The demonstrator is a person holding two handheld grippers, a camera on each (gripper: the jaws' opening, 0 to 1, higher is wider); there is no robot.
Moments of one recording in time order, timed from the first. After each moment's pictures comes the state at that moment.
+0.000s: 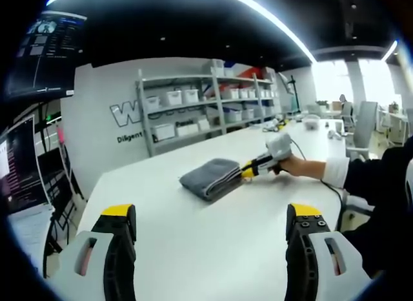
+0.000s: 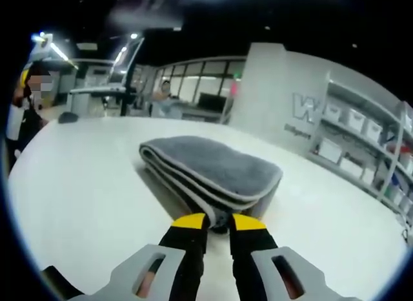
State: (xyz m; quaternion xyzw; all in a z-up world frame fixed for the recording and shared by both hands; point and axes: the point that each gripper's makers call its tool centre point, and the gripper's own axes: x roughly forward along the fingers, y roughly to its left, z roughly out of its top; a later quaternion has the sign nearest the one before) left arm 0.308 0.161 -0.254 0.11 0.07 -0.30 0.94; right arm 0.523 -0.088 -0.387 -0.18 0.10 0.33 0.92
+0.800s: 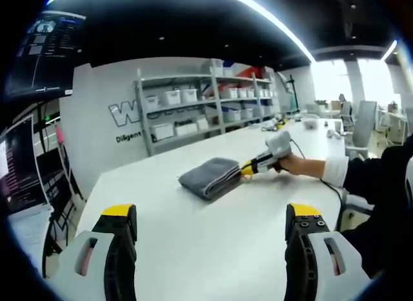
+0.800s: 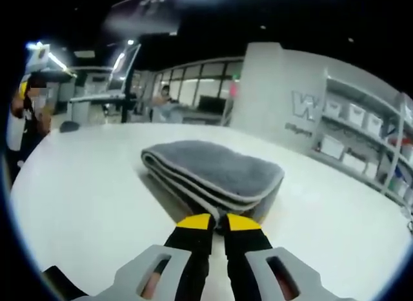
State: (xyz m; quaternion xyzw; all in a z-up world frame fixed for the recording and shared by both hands) left arm 0.308 0.161 -0.257 0.11 0.07 -0.31 0.94; right arm 0.517 -0.086 -0.383 -0.15 0.11 0.34 0.92
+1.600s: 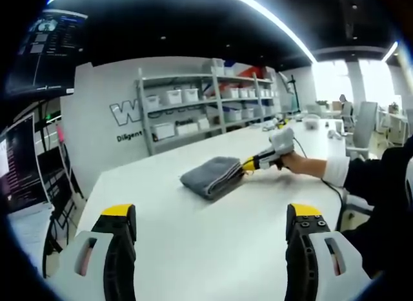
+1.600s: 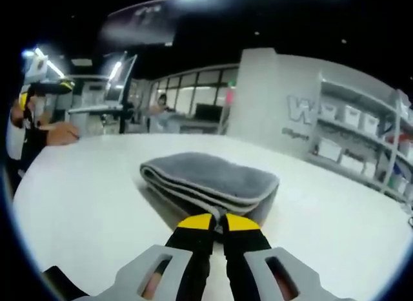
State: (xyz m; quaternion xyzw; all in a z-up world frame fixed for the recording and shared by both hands) left arm 0.305 0.164 -0.258 0.11 0.07 -0.31 0.94; right arm 0.512 -0.087 -0.367 -0.13 0.08 0.34 0.93
